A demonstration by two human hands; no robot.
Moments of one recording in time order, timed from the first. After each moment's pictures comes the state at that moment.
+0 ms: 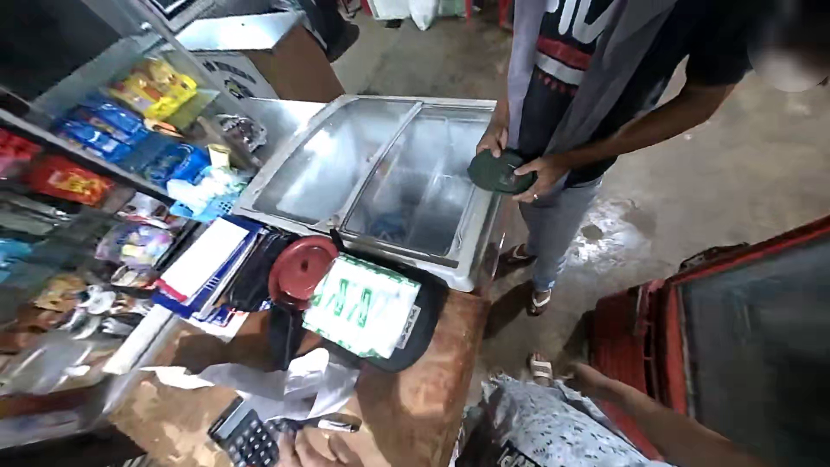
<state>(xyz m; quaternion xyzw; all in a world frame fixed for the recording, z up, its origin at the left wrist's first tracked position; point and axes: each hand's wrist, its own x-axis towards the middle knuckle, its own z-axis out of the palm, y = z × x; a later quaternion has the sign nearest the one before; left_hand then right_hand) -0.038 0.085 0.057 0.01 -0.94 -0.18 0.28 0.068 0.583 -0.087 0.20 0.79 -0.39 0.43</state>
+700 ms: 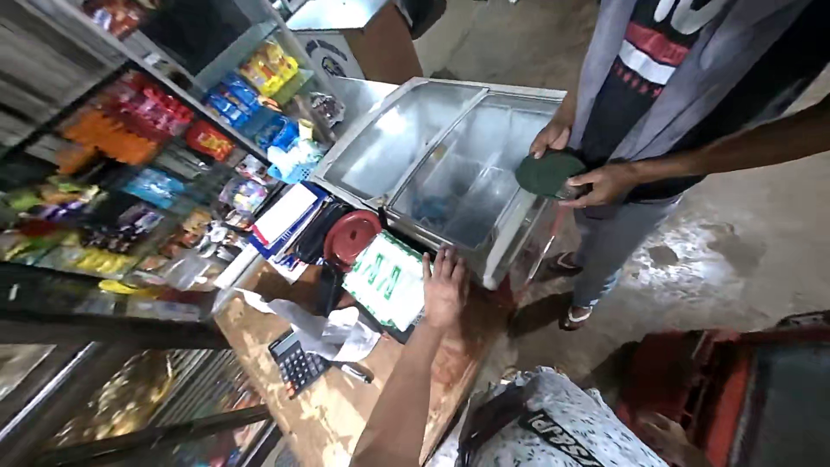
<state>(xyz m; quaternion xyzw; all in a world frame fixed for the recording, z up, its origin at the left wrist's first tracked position) -0.199 0.314 0.112 -0.28 -0.93 -0.13 0.19 0.150 0.667 -0.073 0.43 0.67 -0.53 0.28</state>
